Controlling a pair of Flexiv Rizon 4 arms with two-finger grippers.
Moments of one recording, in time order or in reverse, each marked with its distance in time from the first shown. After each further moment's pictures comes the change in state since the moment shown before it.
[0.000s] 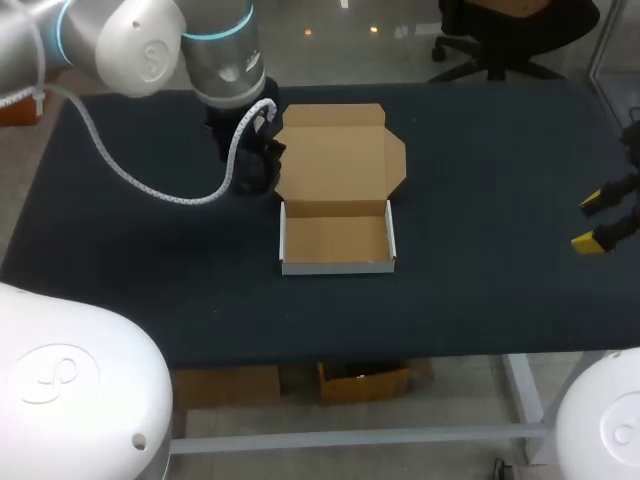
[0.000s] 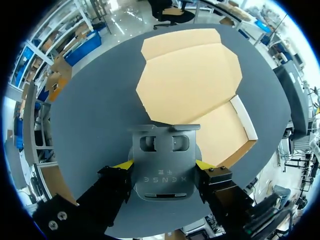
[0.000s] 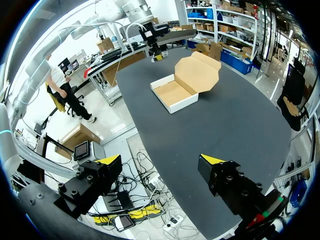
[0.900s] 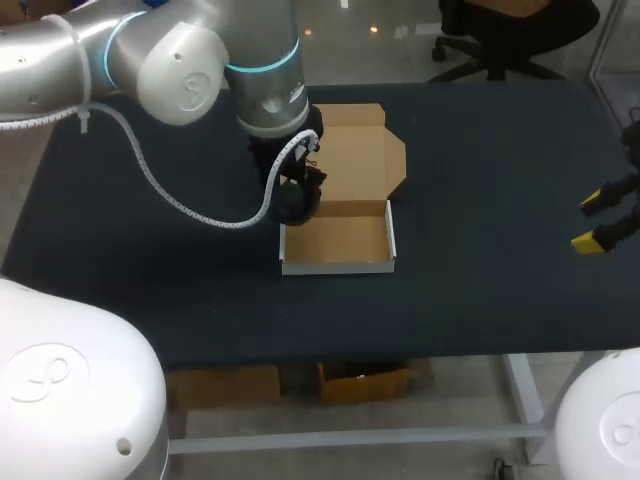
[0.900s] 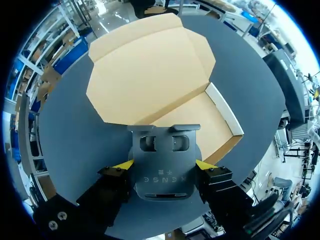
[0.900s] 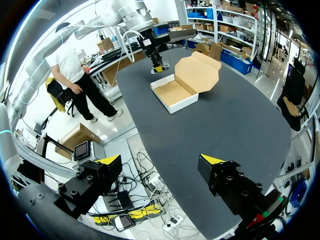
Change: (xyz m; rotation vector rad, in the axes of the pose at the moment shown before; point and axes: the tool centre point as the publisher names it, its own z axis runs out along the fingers) left arm 0.074 0.004 0.024 0.000 0.039 0.080; right arm 0.000 0.000 0.000 0.000 0.000 0.000
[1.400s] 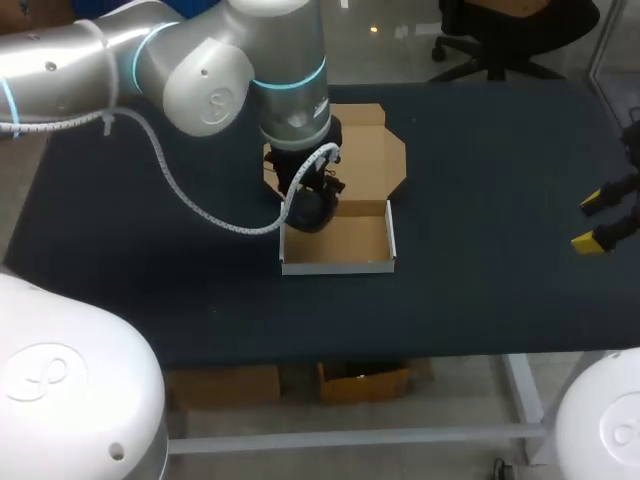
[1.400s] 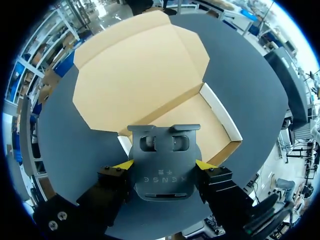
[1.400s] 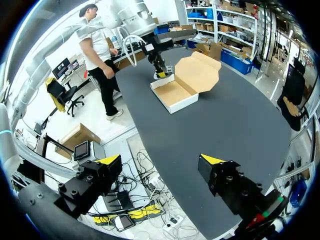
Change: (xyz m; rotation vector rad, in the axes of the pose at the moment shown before) left arm 0.022 -0.010 0.017 0.011 -0.025 0.009; right arm 0.000 0.000 0.000 0.000 0.000 0.000
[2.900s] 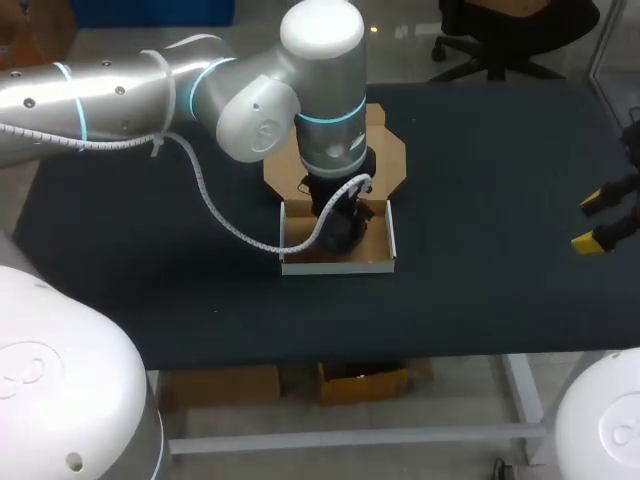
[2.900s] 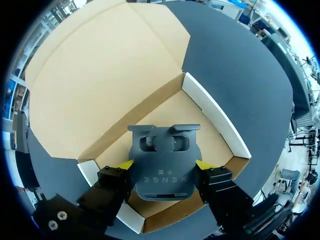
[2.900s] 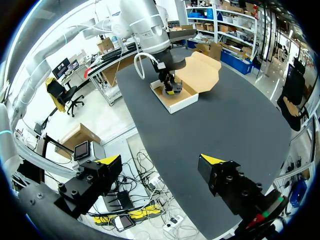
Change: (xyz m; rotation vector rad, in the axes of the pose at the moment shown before) left arm 0.040 -0.022 0.069 -0.031 0.016 0.097; right arm 0.000 0.000 0.000 0.000 0.000 0.000
